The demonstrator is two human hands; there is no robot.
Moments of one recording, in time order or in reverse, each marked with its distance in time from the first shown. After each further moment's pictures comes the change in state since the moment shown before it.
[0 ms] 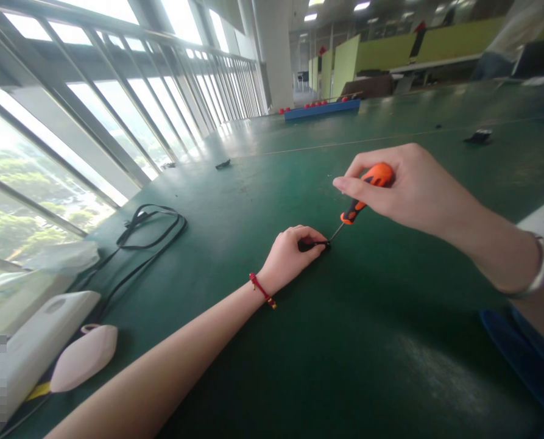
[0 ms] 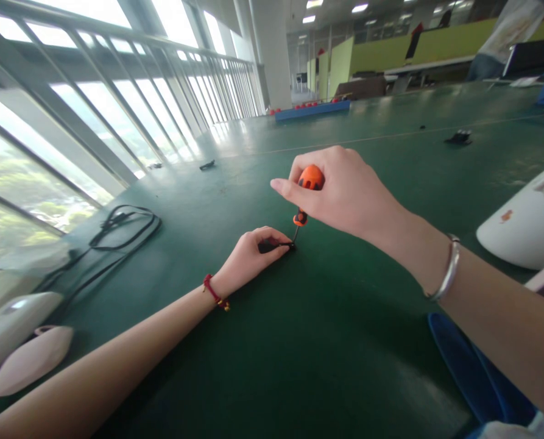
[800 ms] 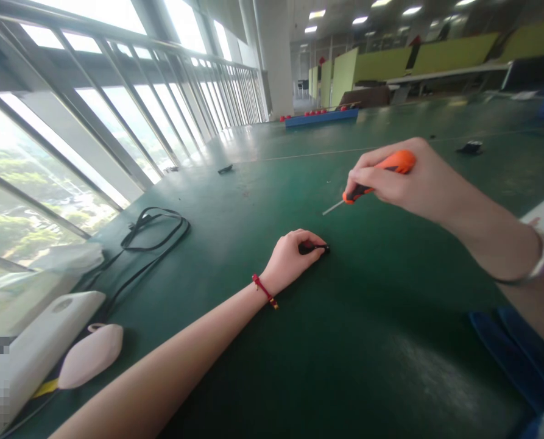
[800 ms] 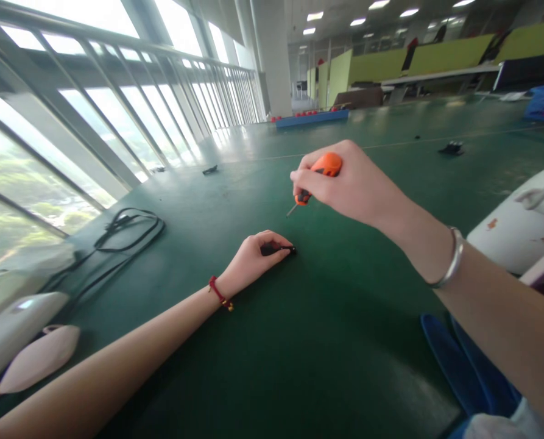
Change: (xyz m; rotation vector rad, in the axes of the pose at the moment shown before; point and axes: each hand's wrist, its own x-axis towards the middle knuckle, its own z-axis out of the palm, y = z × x) left_hand 0.000 0.000 0.000 -0.019 0.020 -0.016; right_hand 0.013 0.006 -0.013 0.190 -0.063 -0.019
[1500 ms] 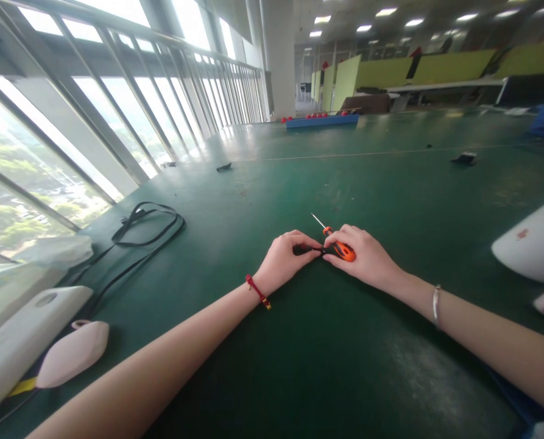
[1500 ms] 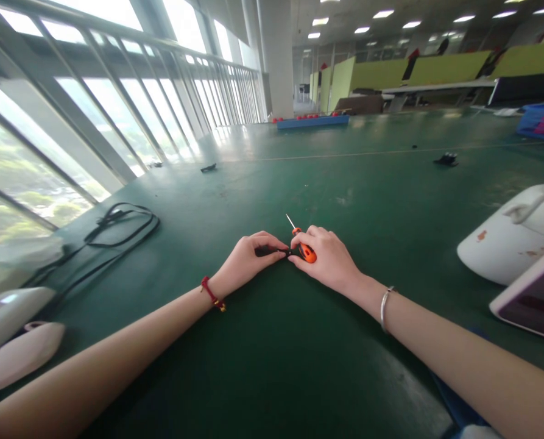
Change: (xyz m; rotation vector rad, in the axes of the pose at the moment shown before) left_hand 0.000 -0.001 -0.003 -0.016 -0.016 0.017; right_hand -0.060 0.069 0.077 -0.272 -0.170 0.029
